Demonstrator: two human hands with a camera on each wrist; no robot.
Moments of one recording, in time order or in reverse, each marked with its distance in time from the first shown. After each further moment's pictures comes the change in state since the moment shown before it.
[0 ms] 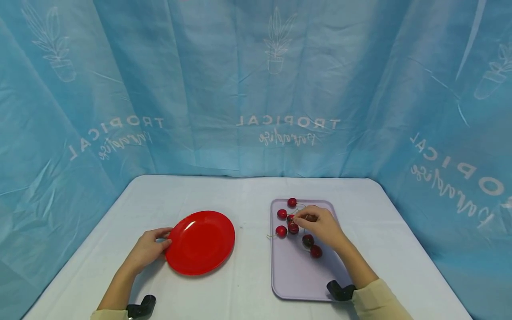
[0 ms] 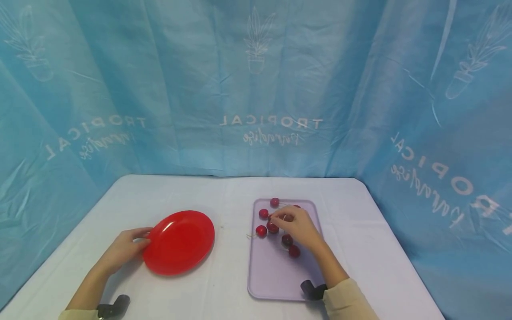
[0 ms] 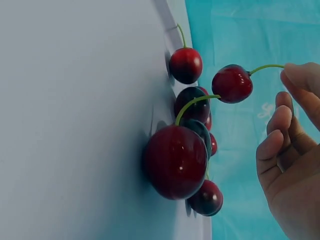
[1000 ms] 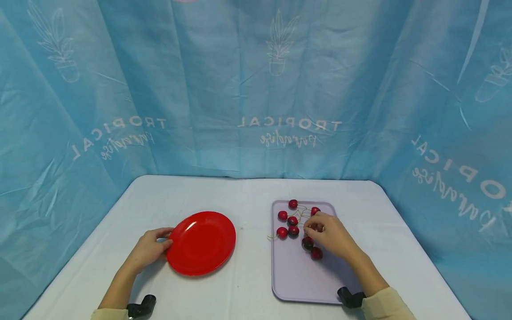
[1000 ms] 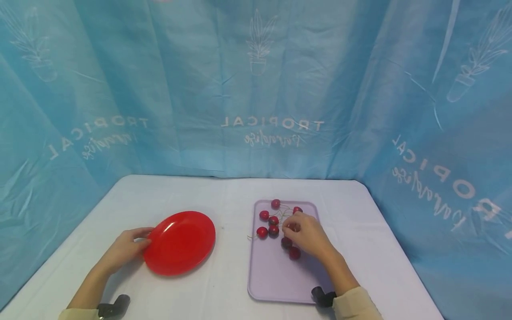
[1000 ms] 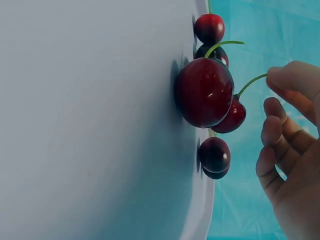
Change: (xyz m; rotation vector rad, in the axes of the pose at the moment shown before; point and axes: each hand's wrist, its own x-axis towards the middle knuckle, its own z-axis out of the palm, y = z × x) left_hand -0.001 0.002 -0.001 0.016 -0.003 0.018; right_hand -0.013 0.015 -0.012 -0.307 -0.033 -0.008
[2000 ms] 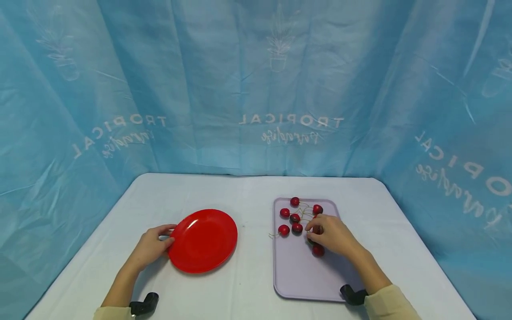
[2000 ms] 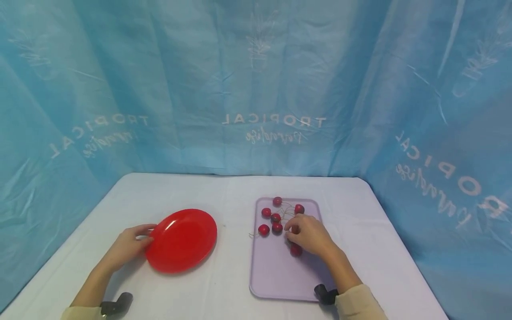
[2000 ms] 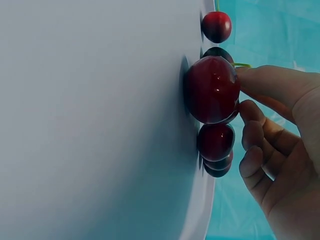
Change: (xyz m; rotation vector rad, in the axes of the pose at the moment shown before) left_hand 0.003 -0.006 0.000 0.047 0.031 0.030; right_hand 0.003 0.006 0.007 -0.147 -0.111 0.004
